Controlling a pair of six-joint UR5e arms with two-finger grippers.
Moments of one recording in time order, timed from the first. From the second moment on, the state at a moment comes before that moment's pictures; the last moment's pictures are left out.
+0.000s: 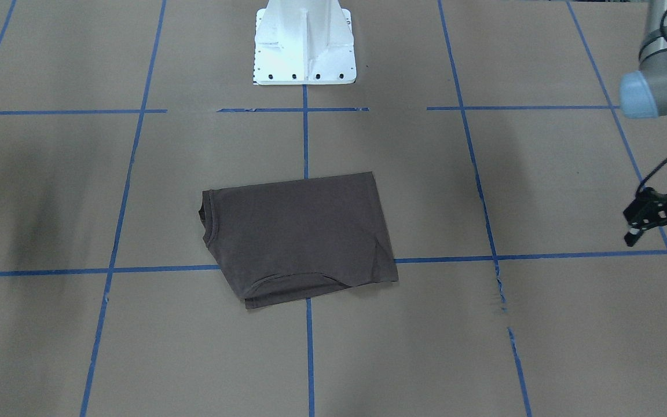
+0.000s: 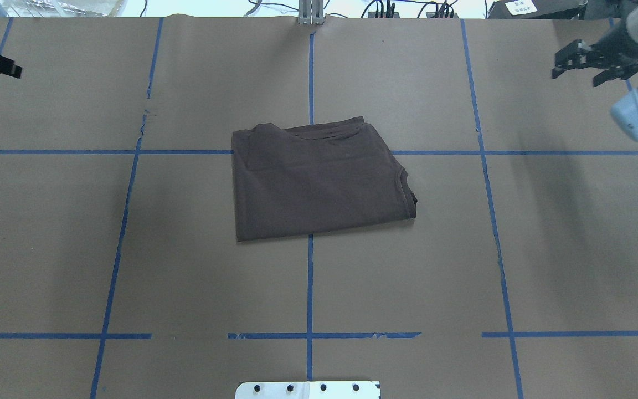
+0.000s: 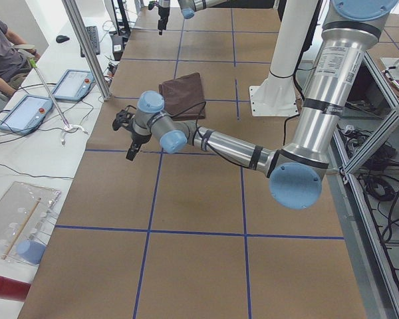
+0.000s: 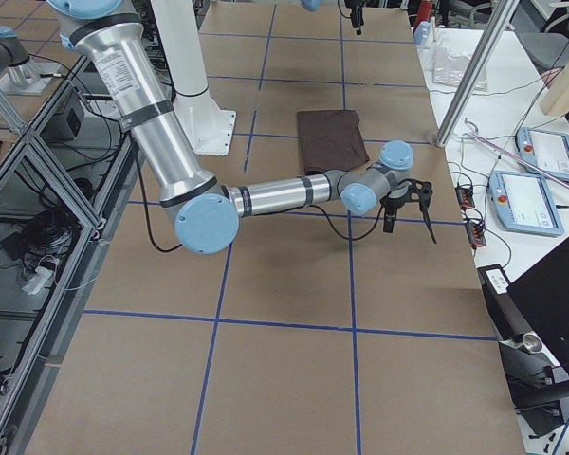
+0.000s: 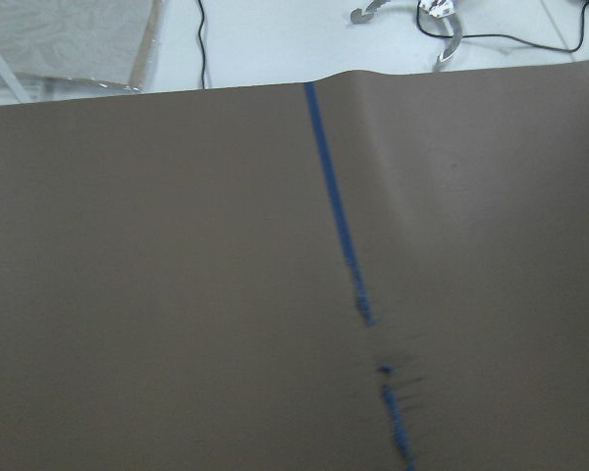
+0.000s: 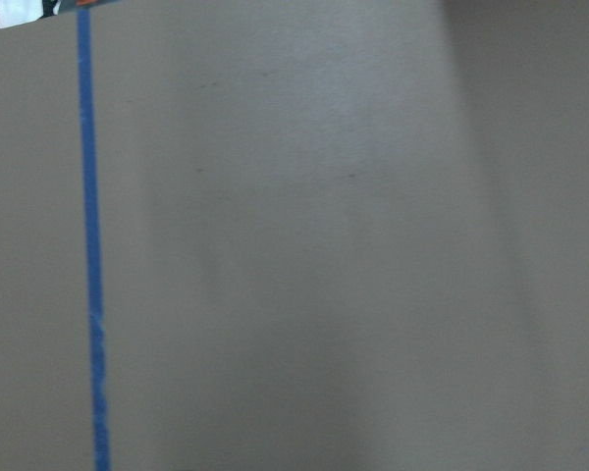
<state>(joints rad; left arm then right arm) -1.32 -1.81 -1.53 -2.10 -2.18 -0.35 1.29 -1.17 1.27 -1.16 2.27 0.68</state>
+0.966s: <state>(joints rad) -1.61 -1.65 -1.56 -1.72 -2.38 0.02 1.53 -1.39 1.49 -1.63 2.35 0.04</state>
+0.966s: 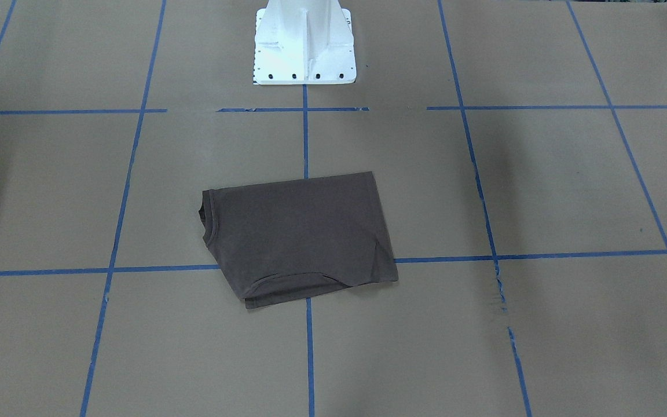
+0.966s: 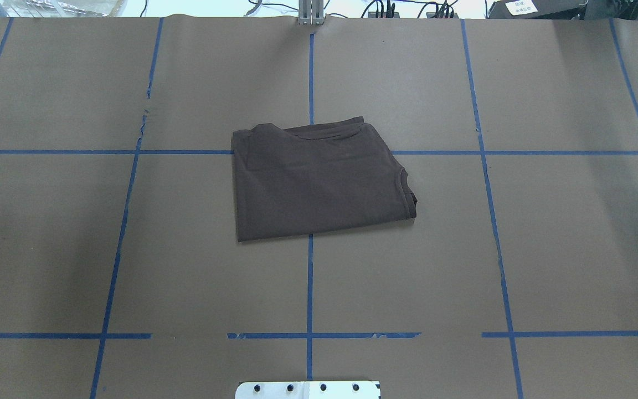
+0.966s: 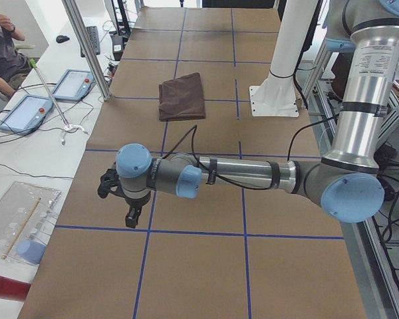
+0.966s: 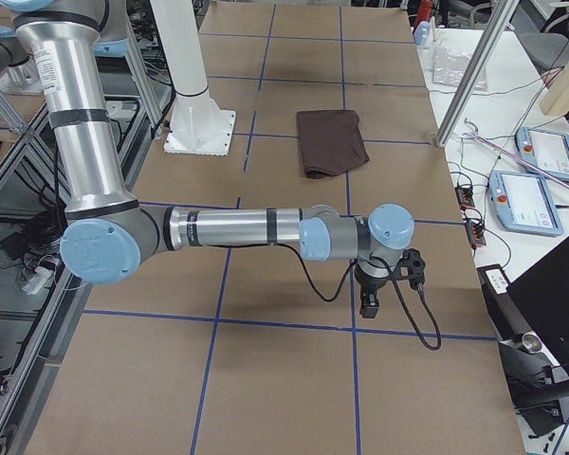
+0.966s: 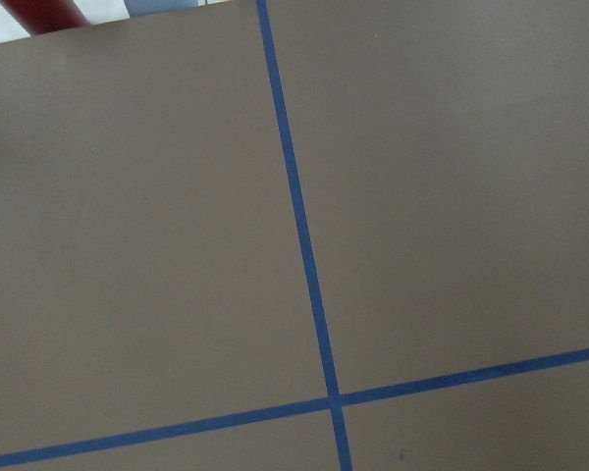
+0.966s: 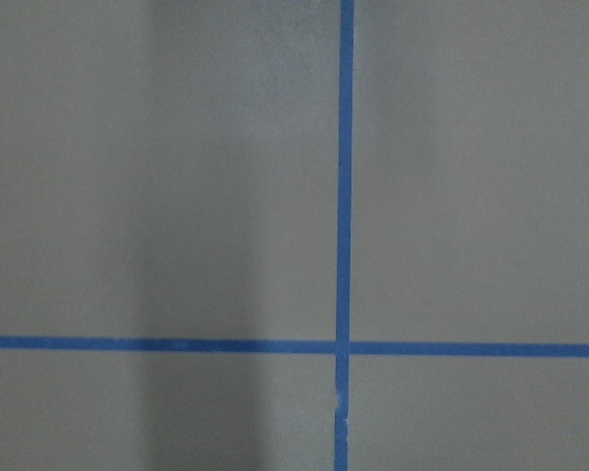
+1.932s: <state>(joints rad) -1.58 -1.56 -1.70 -1.70 -2.35 -0.08 1.51 -1.43 1.56 -1.69 2.37 0.02</state>
